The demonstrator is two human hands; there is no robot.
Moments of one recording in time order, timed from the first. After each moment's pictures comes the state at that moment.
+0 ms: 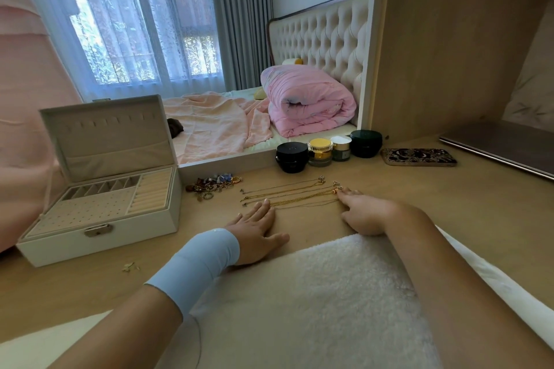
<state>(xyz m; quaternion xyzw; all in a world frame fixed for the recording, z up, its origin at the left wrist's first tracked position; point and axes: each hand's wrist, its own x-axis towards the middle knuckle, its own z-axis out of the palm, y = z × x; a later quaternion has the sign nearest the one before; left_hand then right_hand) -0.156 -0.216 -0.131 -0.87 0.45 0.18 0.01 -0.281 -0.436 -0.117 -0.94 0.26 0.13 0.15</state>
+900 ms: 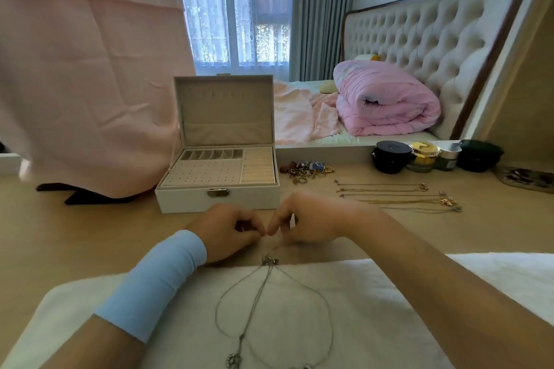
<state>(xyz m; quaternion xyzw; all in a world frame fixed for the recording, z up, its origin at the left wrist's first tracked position) -0.118 -0.013 -0.108 -0.91 0.34 0.09 -0.22 -0.171 -0.214 -0.089 -0.97 -0.11 0.12 0.19</state>
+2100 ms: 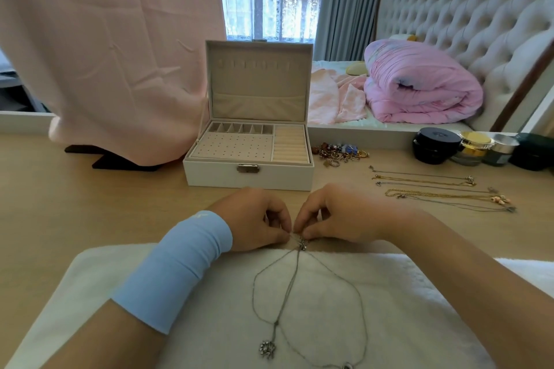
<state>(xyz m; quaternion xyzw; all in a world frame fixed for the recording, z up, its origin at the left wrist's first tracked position) -0.119 0.002 -0.115 -0.91 0.35 0.11 -0.21 -0.168 -0.196 -0.103 -0.96 -0.10 0.11 0.23</state>
